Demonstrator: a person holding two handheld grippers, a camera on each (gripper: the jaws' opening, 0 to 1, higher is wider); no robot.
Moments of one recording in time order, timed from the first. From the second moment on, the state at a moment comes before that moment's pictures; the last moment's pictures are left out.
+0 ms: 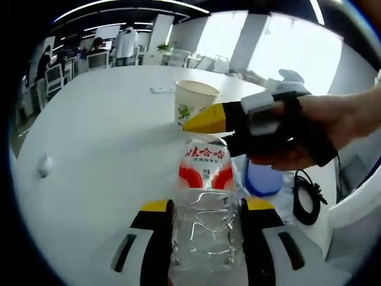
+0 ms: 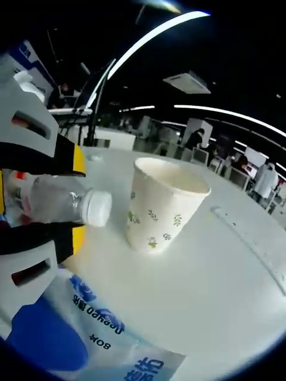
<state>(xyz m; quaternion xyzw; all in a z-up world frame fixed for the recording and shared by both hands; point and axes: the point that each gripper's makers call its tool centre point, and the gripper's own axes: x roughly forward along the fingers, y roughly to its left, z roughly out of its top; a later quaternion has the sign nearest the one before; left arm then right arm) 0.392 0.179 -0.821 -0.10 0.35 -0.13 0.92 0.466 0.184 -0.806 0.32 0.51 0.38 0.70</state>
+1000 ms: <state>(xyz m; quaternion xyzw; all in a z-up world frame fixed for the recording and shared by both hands) 0.412 0.194 -0.757 -0.01 0.28 -0.10 0.96 0.434 0.216 -0.657 0.07 0.20 0.65 0.73</state>
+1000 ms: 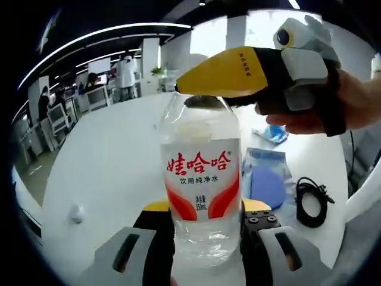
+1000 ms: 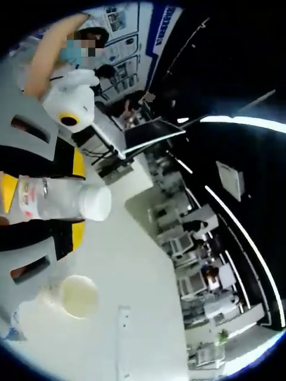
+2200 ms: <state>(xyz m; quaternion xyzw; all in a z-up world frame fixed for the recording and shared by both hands) 0.478 0.229 -0.768 0.00 0.26 -0.02 0.97 0.454 0.245 -0.658 -0.15 0.05 0.75 0.64</state>
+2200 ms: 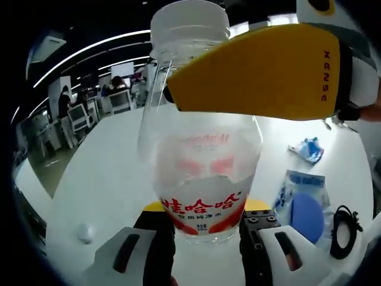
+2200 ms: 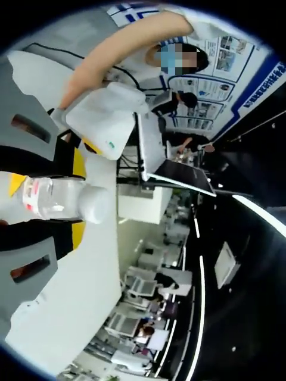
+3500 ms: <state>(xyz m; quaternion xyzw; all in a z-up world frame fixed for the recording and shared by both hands) 0.521 0.248 -0.800 -0.02 0.28 0.02 0.96 0.490 0.255 -0.688 -0.19 0.07 0.74 0.64</state>
